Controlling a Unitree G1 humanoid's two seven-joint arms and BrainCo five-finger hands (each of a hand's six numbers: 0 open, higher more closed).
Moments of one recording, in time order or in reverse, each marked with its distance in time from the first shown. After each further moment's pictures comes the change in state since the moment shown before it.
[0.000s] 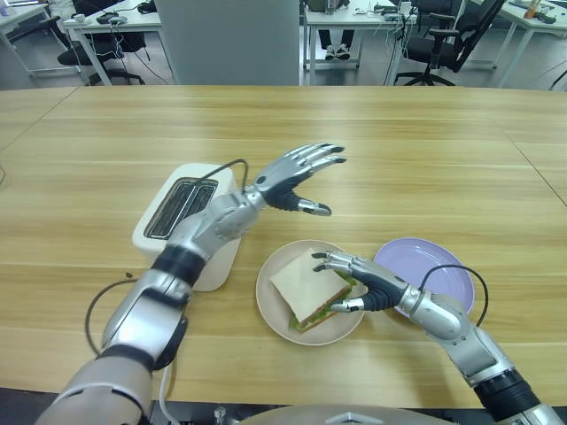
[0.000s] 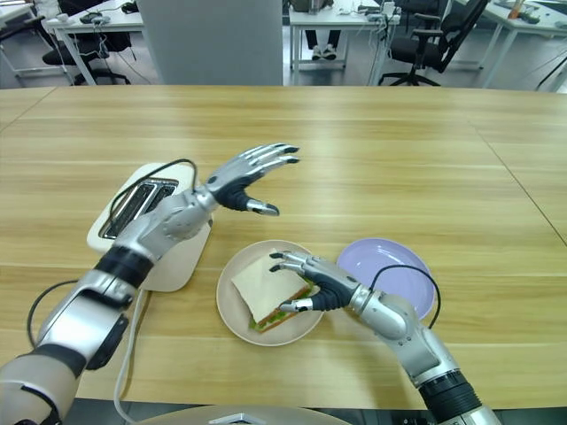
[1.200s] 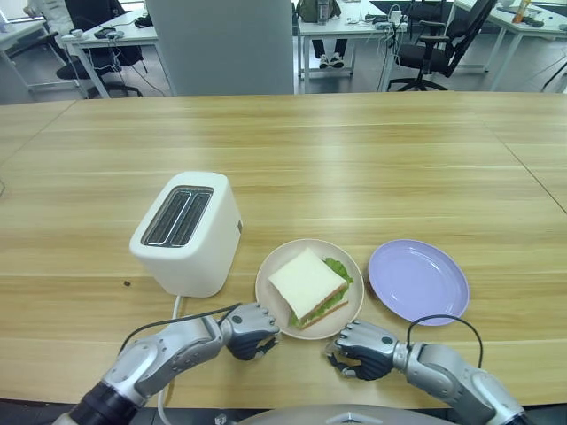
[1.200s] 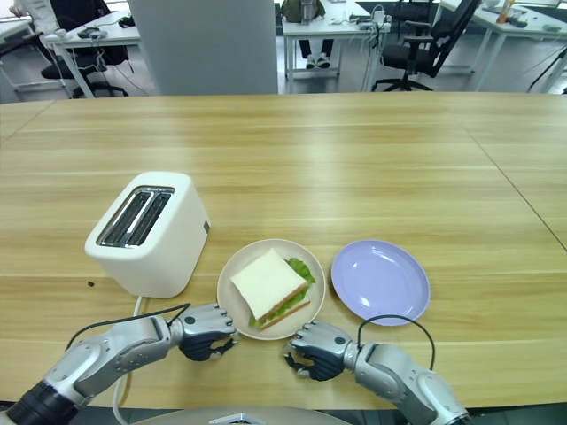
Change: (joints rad) left arm 0.668 0.196 -0.129 -0.522 0.566 0.245 -0.361; right arm 0.162 0.003 0.204 0.021 -0.619 -0.022 -0.116
